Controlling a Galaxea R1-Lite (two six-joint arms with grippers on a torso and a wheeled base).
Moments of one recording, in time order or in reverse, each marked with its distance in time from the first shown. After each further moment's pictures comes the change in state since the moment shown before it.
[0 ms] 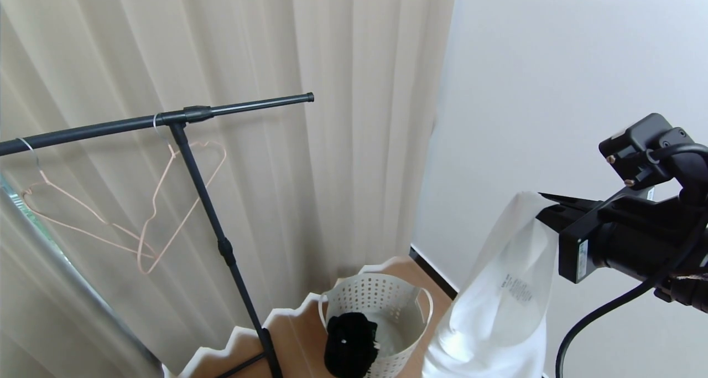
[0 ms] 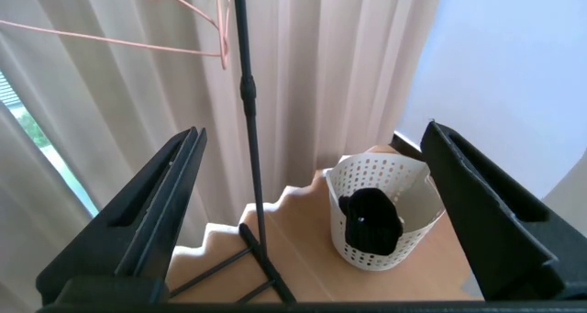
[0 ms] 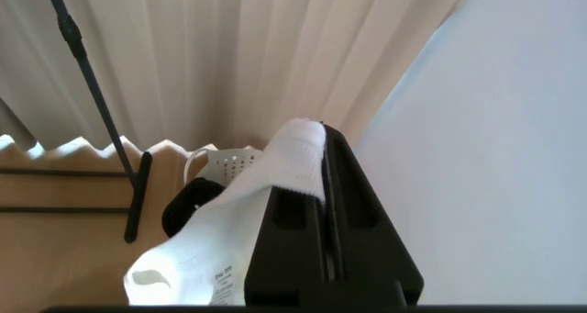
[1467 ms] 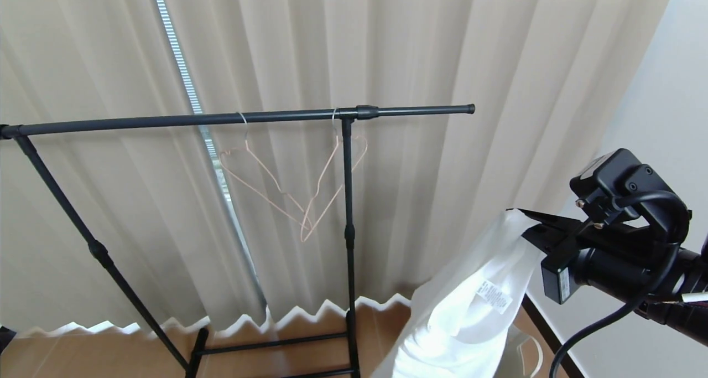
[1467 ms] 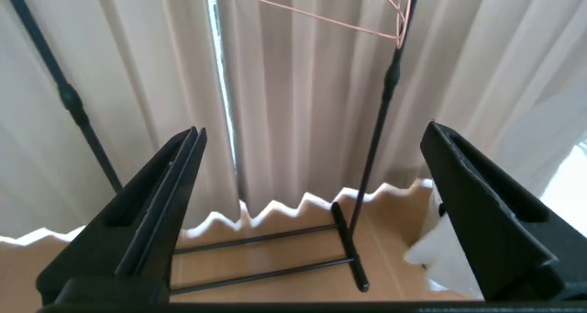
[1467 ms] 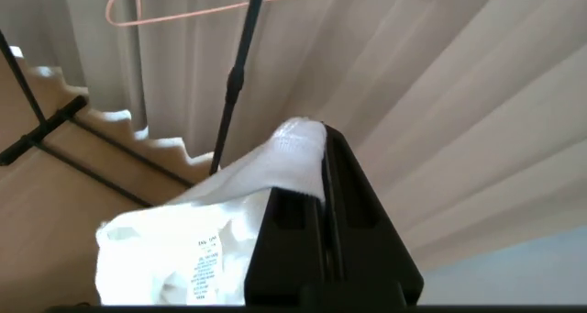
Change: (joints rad) left arm 0.003 0.000 0.000 0.000 0.000 -0.002; right arm 0.008 0.041 0.103 -0.141 0.038 -0.119
